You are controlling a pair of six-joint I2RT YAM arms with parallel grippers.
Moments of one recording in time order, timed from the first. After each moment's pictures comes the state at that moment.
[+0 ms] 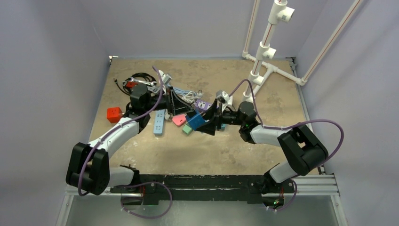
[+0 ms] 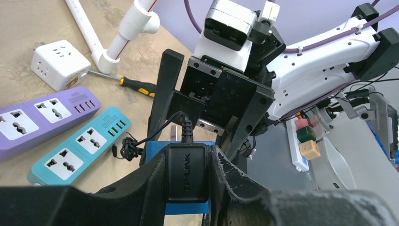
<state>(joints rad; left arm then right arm) -0.31 1.29 0.74 0.52 1.04 -0.68 0.57 1.52 0.56 1.02 -0.88 0.46</state>
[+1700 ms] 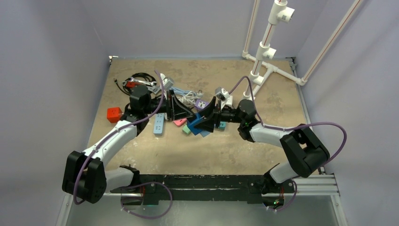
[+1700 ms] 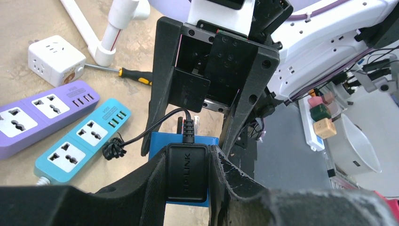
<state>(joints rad) -0.34 1.20 0.75 0.31 1.05 -0.48 0.58 1.50 0.60 1.02 -0.88 0.49</state>
